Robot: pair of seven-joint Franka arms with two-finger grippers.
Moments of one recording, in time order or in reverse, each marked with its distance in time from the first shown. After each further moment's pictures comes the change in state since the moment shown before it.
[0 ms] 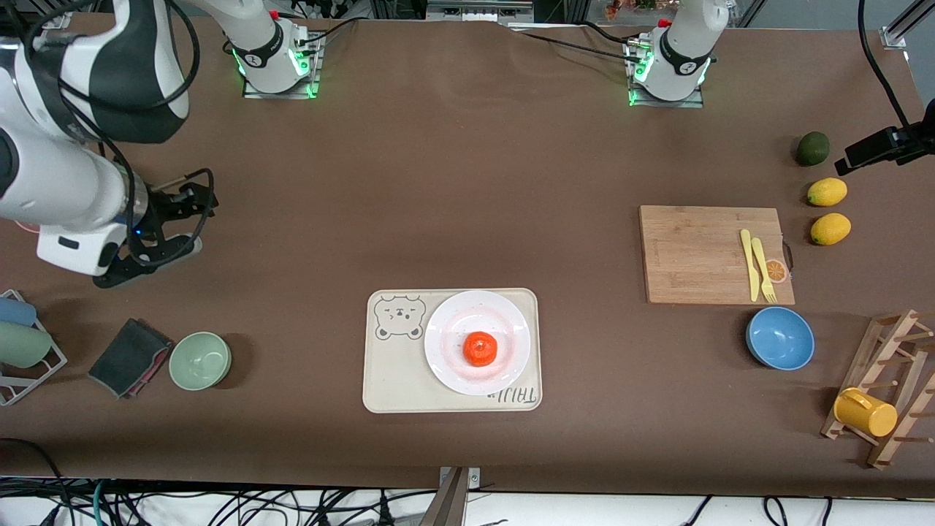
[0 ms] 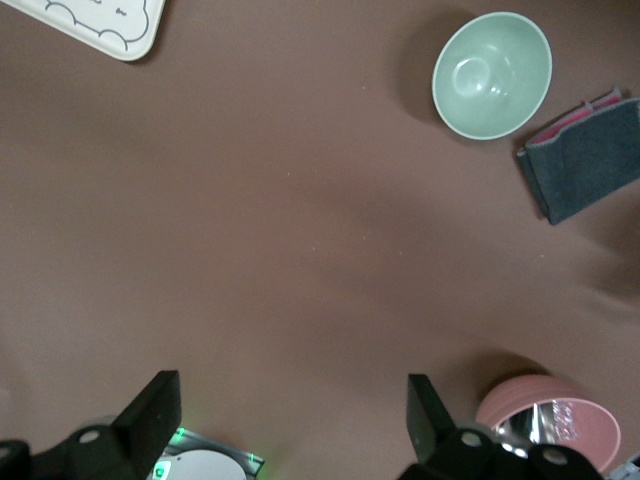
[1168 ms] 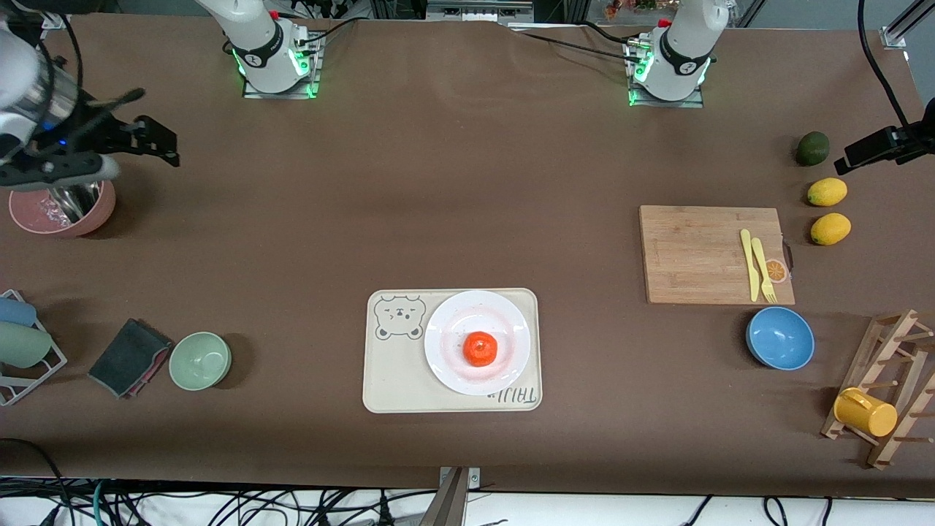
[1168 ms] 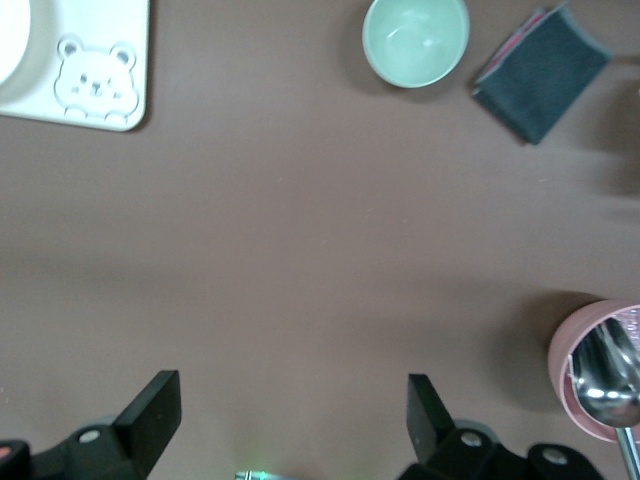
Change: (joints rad) left arm 0.001 0.000 -0.002 0.000 0.000 -0.004 0.000; right arm -0.454 -0.442 0.410 -0.455 -0.011 0.237 0.288
